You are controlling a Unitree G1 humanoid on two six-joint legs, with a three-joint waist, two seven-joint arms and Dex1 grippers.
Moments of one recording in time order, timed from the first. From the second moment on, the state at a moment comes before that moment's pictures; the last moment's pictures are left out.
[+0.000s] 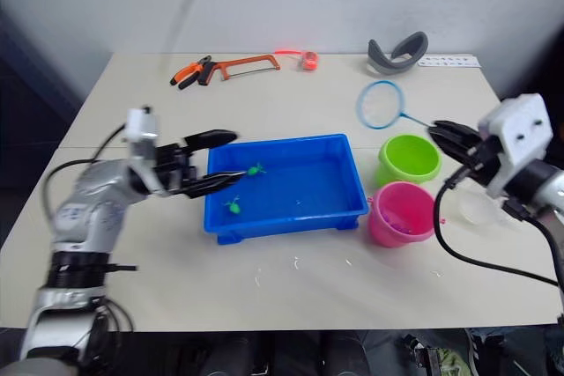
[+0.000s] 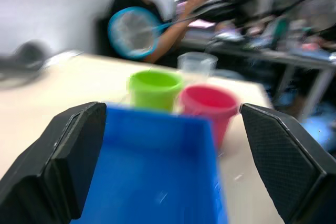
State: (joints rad) left arm -0.47 0.62 0.21 0.07 -0.59 0.31 -1.10; right arm -0.28 -0.92 -0.34 -0.44 0.73 0.69 0.62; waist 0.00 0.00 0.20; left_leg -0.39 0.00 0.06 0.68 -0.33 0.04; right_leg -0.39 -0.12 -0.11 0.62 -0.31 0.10
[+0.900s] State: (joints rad) left arm -0.27 1.00 0.29 0.01 -0.54 0.35 -1.26; right arm -0.76 -0.62 0.18 -0.14 0.65 1.23 0.55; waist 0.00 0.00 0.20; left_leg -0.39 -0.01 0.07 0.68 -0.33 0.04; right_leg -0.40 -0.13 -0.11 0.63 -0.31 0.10
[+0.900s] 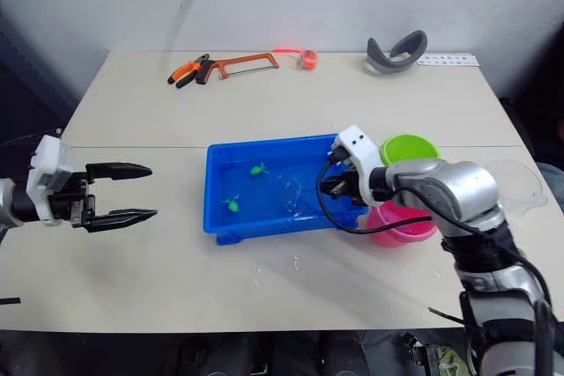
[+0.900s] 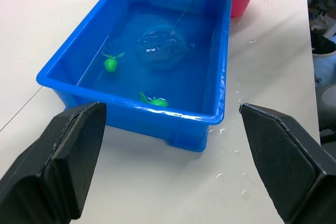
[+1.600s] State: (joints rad) left arm -0.39 0.96 0.18 0.01 -0.51 0.46 -1.19; right arm -0.76 -0.30 0.05 0.05 0.55 1.12 0.44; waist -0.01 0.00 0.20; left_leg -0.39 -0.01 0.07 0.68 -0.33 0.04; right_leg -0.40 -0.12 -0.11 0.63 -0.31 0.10
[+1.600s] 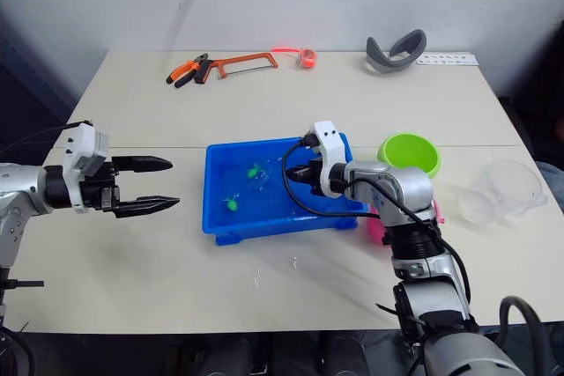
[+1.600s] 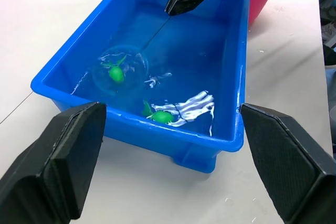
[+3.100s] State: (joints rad) left arm -0.70 0.44 0.01 0.11 -0.51 0.41 -1.14; right arm -0.18 -0.91 -0.84 -0.33 1.02 1.24 0.51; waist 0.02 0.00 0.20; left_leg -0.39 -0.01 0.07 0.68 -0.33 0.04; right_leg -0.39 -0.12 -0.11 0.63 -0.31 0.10
